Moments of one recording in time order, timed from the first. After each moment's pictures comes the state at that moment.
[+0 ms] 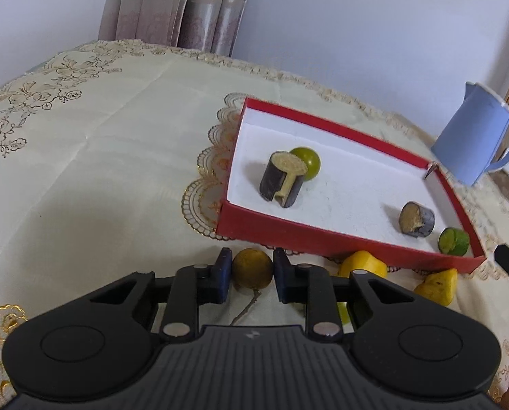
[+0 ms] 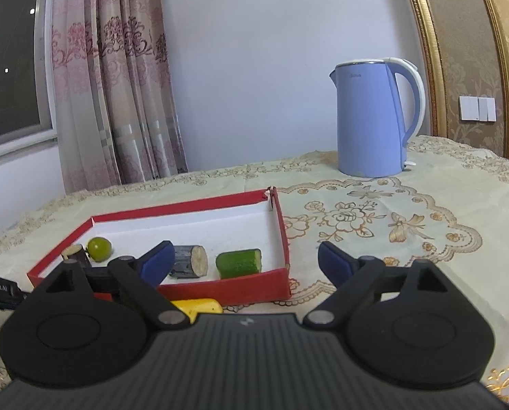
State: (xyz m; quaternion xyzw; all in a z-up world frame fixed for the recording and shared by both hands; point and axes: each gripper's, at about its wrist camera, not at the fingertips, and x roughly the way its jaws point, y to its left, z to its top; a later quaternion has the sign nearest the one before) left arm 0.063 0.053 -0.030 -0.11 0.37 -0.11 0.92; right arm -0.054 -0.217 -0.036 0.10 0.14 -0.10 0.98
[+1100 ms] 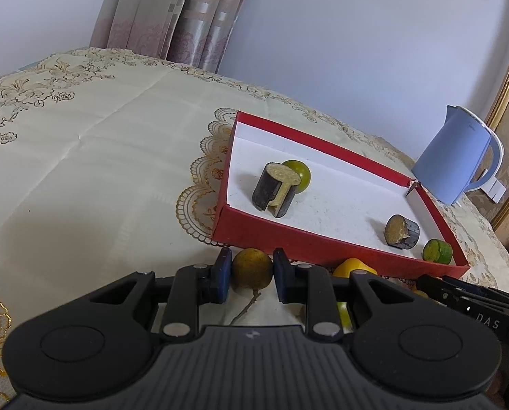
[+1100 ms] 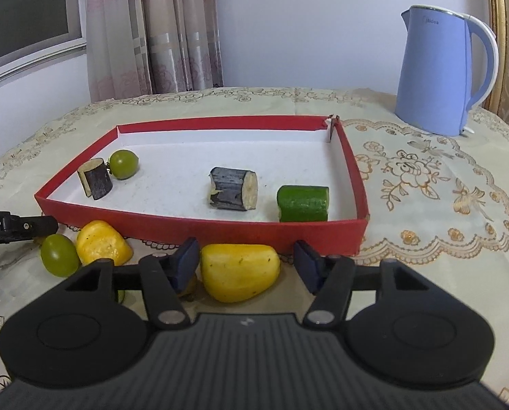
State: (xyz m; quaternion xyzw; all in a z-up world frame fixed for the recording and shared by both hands) left arm 0.057 0.065 -0.042 -0.13 0.33 -0.14 0.92; right arm -0.002 -0.183 -0.050 0.05 0.29 -0.02 0.96
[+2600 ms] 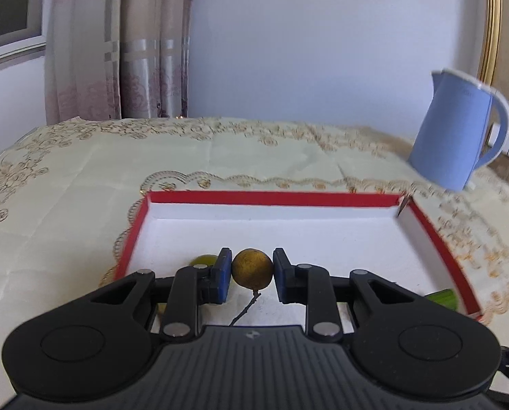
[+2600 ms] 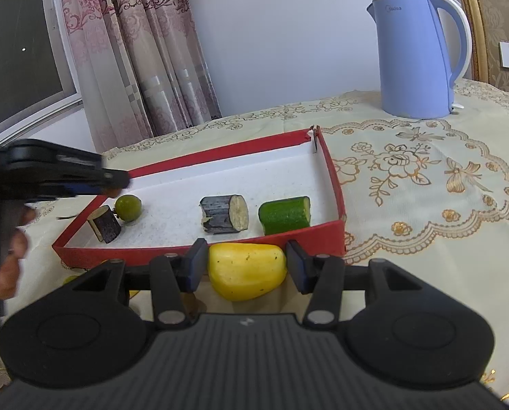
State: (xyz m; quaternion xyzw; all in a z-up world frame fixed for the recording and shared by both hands) left arm 0.133 -0.053 0.003 0.01 0.31 -0.14 0.94; right arm -0.019 -0.212 -0.051 0.15 0.23 -0.02 0.96
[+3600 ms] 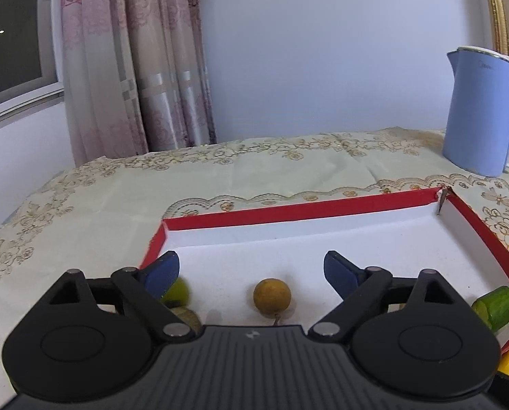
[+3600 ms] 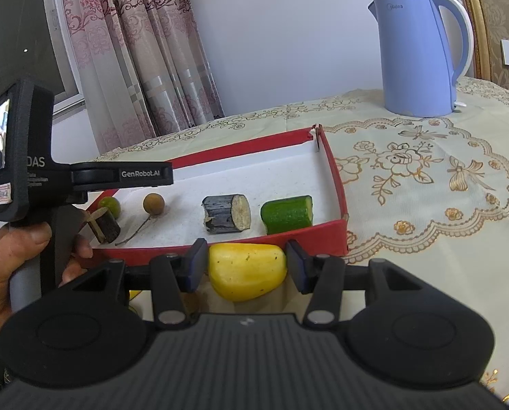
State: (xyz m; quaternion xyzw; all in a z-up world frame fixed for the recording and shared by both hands) left arm 0.133 -0.073 -0.008 0.07 0.24 -0.08 0.96; right arm -0.018 -0.213 -0.053 0.15 0.23 -0.01 0.96
